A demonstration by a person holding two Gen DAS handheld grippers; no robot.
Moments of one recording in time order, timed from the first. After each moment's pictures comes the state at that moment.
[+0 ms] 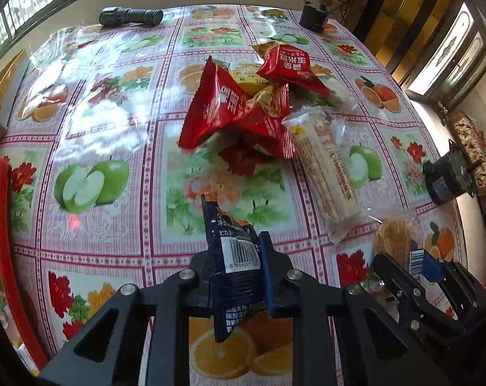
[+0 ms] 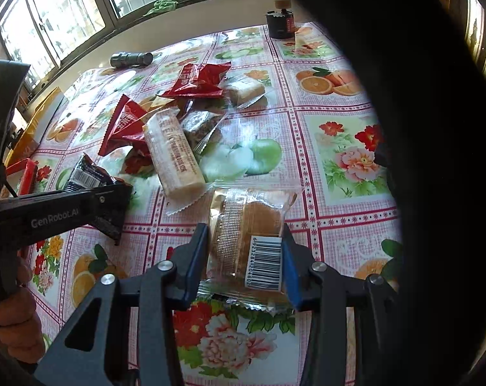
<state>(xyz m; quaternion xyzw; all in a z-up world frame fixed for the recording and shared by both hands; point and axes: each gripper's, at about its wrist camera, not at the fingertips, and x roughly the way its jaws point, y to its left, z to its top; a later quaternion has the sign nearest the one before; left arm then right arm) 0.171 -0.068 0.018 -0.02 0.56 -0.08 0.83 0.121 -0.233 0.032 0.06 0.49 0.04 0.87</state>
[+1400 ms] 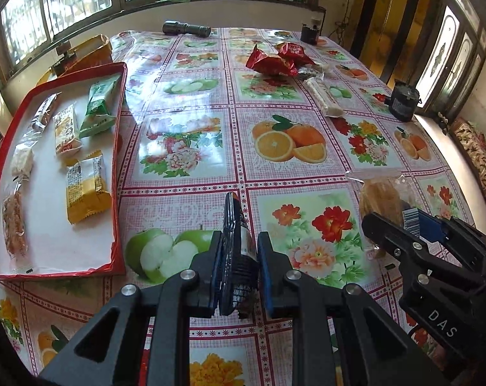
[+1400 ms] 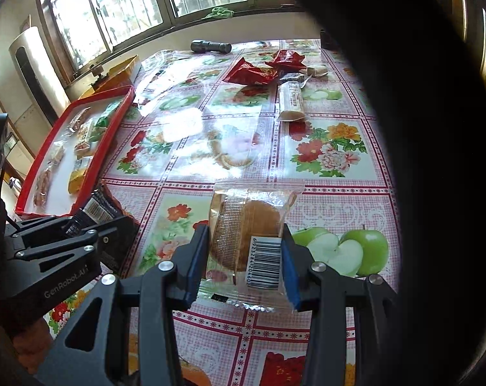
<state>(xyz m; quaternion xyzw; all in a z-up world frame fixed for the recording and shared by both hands) -0.035 -0.010 0.039 -0.01 0.48 -0.04 0.88 -0.050 -0.151 0.052 0.04 0.44 0.11 0.89</state>
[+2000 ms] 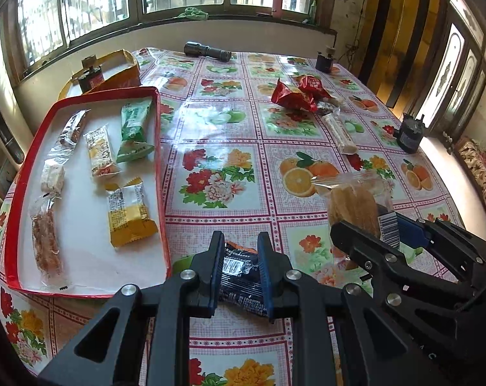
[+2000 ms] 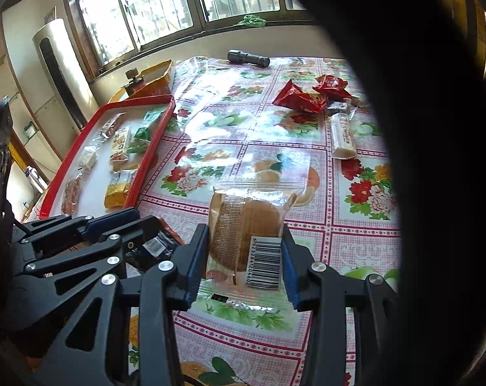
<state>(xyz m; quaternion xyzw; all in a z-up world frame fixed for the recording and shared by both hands) -0.034 0.027 0.068 -0.02 0.44 -0.02 0.90 -0.037 -0.101 0.082 0.02 0.42 0.17 0.89</state>
